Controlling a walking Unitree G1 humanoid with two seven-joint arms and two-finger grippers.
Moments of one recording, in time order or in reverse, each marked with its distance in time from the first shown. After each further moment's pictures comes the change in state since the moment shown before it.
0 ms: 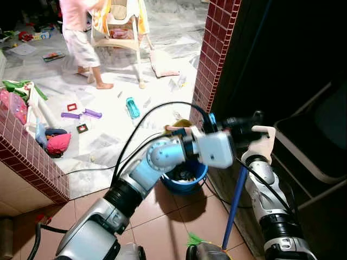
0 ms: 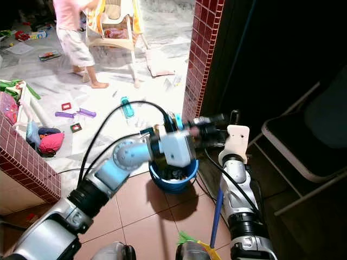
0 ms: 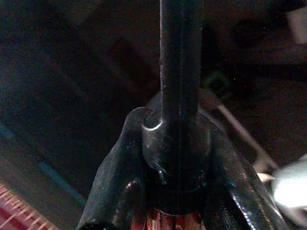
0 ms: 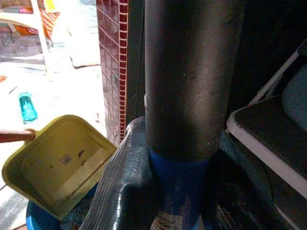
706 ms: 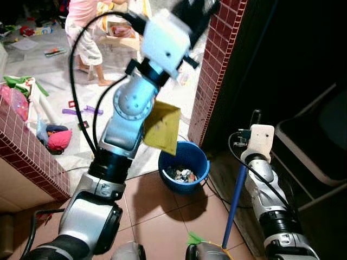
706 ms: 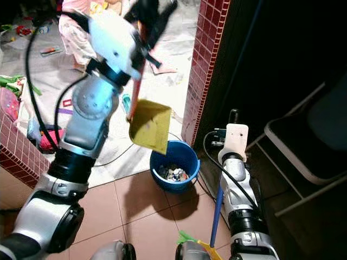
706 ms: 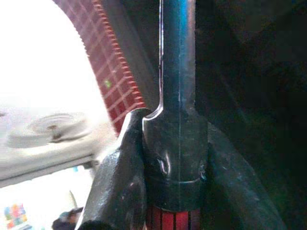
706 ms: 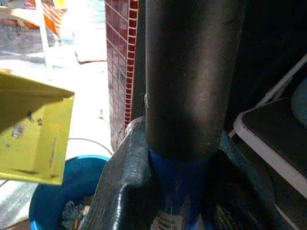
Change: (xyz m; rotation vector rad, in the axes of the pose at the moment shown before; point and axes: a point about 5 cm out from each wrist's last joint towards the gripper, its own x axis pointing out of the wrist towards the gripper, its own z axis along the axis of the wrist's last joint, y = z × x) left arm -0.024 0.128 0.050 0.094 -0.074 0.674; right arm 0.005 0.001 0.000 -0.008 0.004 0.012
